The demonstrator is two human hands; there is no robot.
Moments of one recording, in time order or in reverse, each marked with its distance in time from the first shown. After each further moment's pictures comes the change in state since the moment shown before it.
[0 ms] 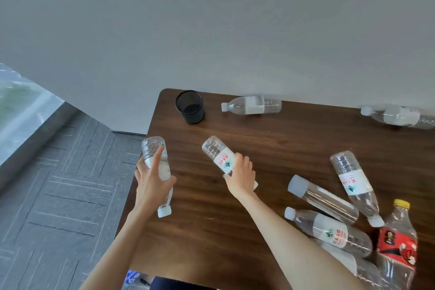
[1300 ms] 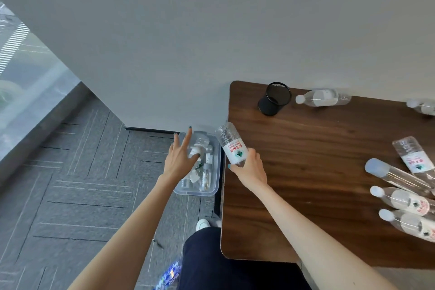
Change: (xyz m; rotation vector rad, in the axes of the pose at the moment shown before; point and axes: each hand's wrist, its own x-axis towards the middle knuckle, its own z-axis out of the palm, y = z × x) left_hand 0.173 -0.212 -0.130 0.129 -0.306 0.288; right_hand -0.067 -0.263 0.136 0.140 0.027 0.183
